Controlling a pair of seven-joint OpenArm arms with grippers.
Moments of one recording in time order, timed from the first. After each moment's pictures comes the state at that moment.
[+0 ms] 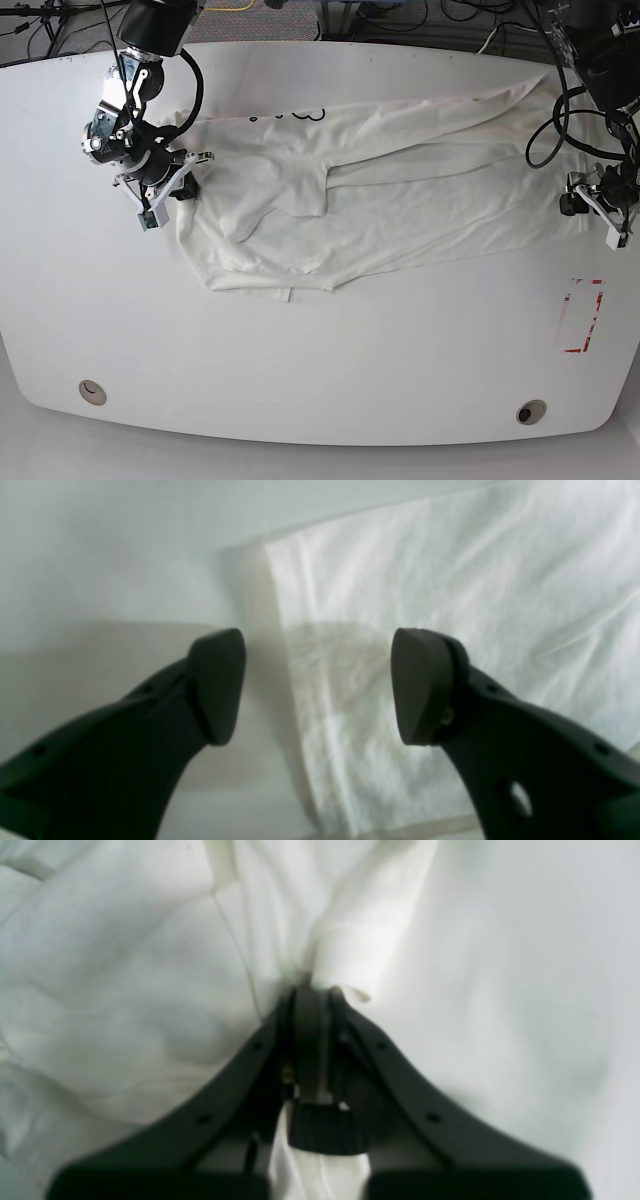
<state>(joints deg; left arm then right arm) -10.7 -27.4 -31.7 58.6 -15.9 -41.9 49.2 -2.0 5.2 26.8 85.3 12.6 39.7 -52.9</state>
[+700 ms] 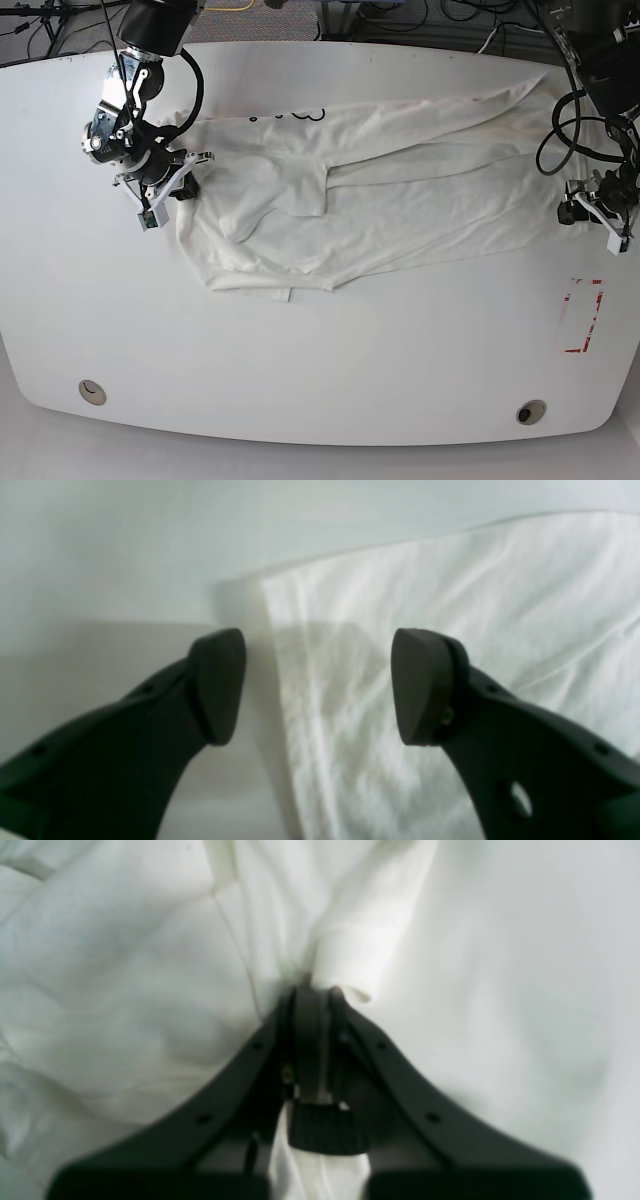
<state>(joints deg) -12.5 -27.8 -30.5 53.2 -17.3 -41.9 45.0 -2.0 5.2 26.8 85.3 12.8 39.7 -52.7</state>
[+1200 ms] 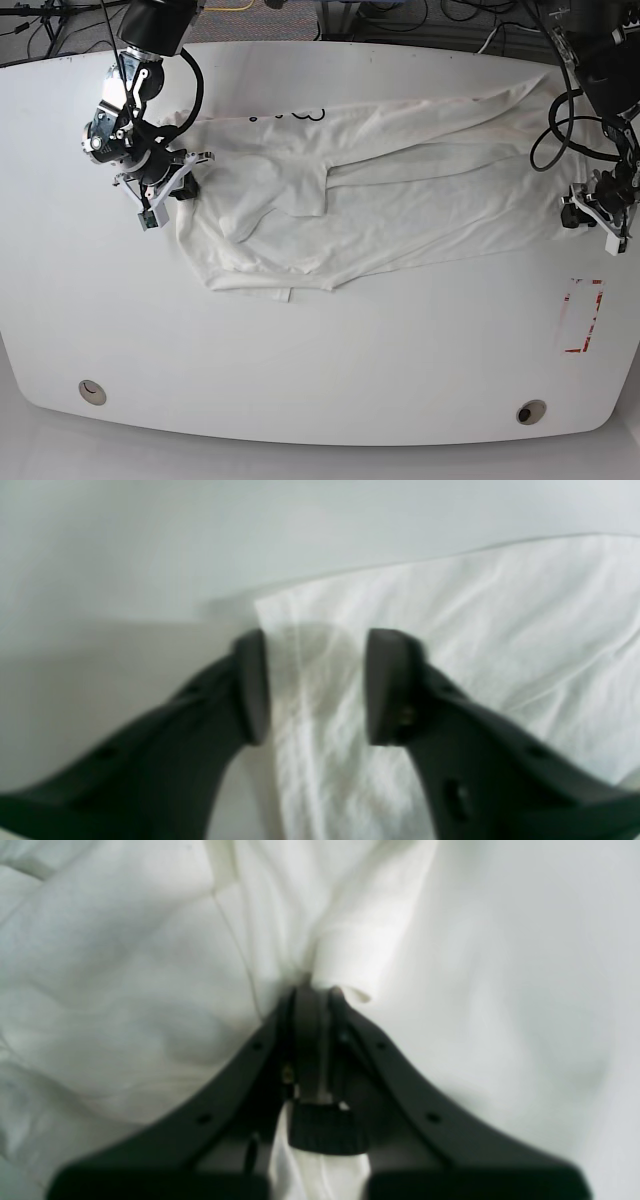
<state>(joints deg) -12.4 -27.2 -29.9 52.2 -17.8 -41.5 42.3 -2.1 5.2 26.7 85.3 12.6 39.7 -52.8</state>
